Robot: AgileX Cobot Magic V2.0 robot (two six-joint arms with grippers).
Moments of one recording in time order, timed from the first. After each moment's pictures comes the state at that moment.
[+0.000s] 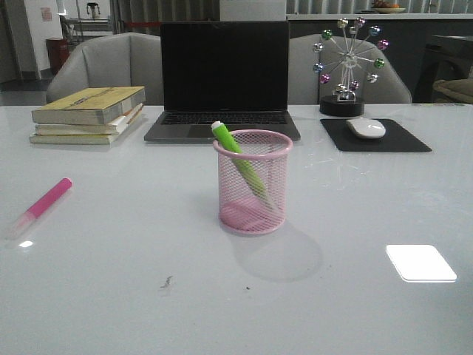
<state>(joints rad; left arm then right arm) -0.05 1.55 -1.31 -0.12 0.74 0.12 0.00 0.69 -0.56 -0.14 0.61 0.03</state>
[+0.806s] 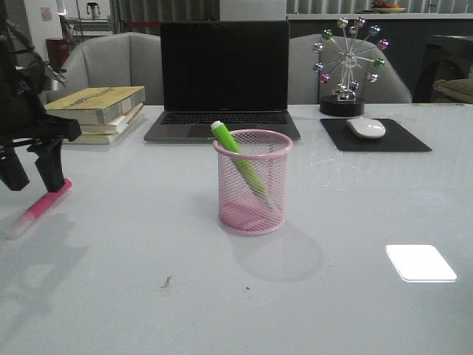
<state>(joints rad) -0.11 2.05 -1.52 -0.14 0.91 0.15 0.00 0.69 -0.56 -0.14 0.65 0.03</state>
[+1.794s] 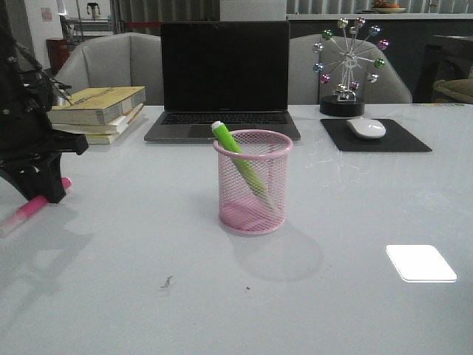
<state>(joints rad) -0.11 2.11 -1.54 -0.17 0.87 0.15 0.00 0.69 -0.56 -0.14 0.66 0.03</state>
